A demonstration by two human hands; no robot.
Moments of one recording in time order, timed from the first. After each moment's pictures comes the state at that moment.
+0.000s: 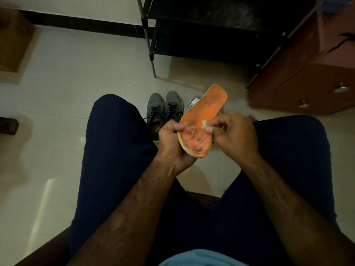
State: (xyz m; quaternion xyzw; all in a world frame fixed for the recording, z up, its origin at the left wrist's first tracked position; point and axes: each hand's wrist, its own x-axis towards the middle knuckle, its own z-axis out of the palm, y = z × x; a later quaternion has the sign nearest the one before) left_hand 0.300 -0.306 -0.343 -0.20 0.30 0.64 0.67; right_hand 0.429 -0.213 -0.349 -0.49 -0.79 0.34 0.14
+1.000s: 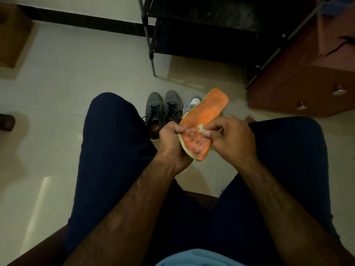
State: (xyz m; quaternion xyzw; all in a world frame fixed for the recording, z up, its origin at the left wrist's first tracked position) left_hand 0.299 -0.308 -0.340 -0.18 0.36 0.62 0.67; right_hand 0.427 -0.222 -0.341 -0.48 -0.81 0.31 0.10
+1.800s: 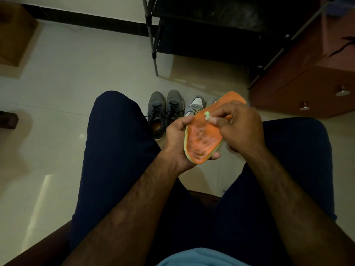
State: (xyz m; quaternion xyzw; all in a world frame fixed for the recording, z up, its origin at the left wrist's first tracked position) left_hand 0.296 -0.309 -0.335 -0.14 0.34 0.56 0.74; right_hand 0.416 -0.205 -0.327 -0.48 -0.80 0.33 0.15
